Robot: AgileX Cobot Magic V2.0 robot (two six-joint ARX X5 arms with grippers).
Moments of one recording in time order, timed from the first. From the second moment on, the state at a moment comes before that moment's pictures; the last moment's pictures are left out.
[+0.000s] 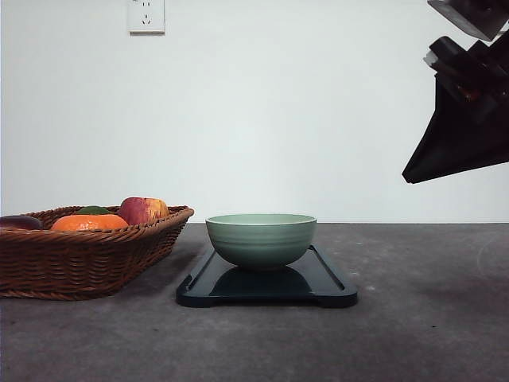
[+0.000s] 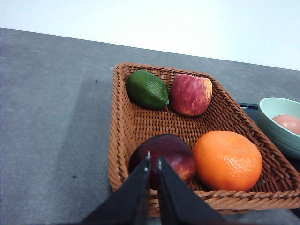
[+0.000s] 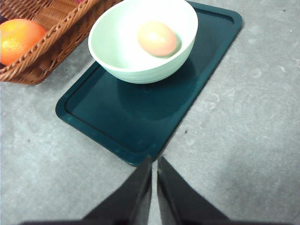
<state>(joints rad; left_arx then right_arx) -0.01 0.01 0.03 -0.17 0.16 -0.15 0.43 0.96 0.52 -0.17 -0.26 0.10</state>
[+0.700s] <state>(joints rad) -0.01 0.01 0.03 -0.17 0.16 -0.15 0.30 0.66 0.31 -0.07 -0.10 -0.05</state>
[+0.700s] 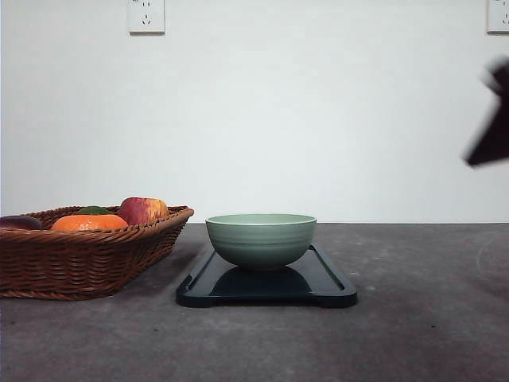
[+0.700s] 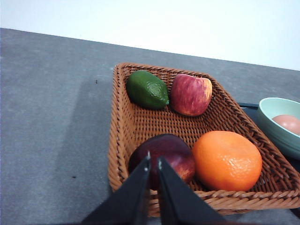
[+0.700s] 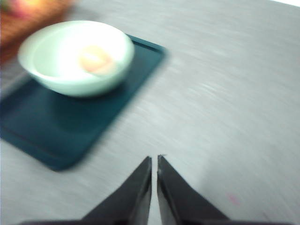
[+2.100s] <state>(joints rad) -0.01 0.01 0.03 -0.17 0.16 -0.15 0.03 0.00 0.02 -0.16 -0.08 -0.04</state>
